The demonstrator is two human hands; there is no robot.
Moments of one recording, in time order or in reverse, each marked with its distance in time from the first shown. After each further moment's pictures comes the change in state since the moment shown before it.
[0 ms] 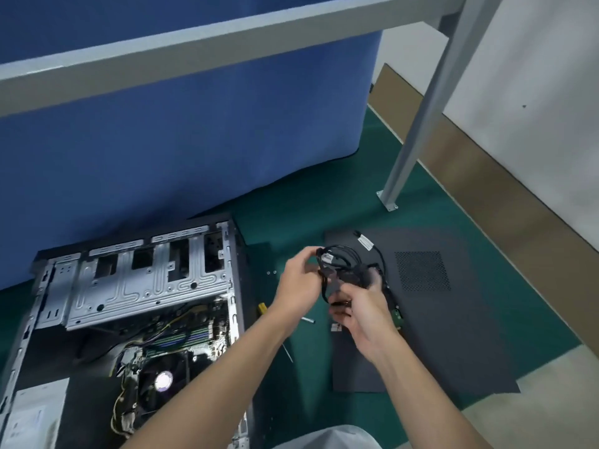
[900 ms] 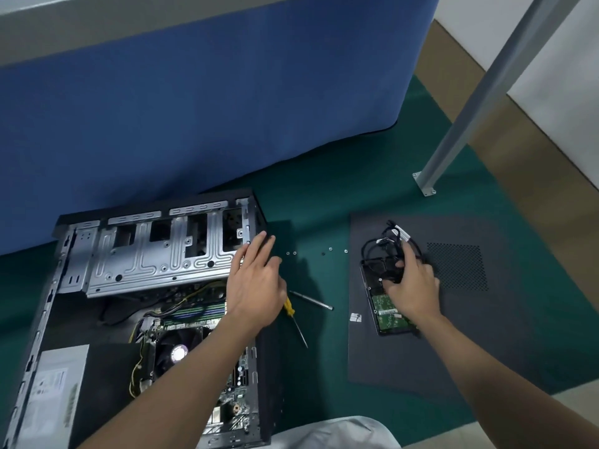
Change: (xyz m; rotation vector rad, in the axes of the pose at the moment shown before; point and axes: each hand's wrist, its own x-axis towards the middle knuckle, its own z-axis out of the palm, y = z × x) left_hand 0.008 -0.069 -0.081 1.335 0.244 0.255; right_hand 0.107 0.022 -0.072 -1.332 0.173 -0.365
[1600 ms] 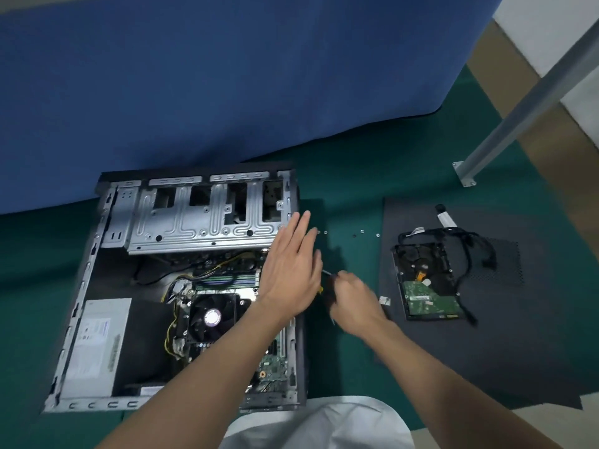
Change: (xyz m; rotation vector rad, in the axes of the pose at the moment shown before) left_hand -0.027 -0.006 0.002 -0.286 0.131 0.049; right_hand -0.083 -0.105 0.068 -0.229 -0.324 -0.449
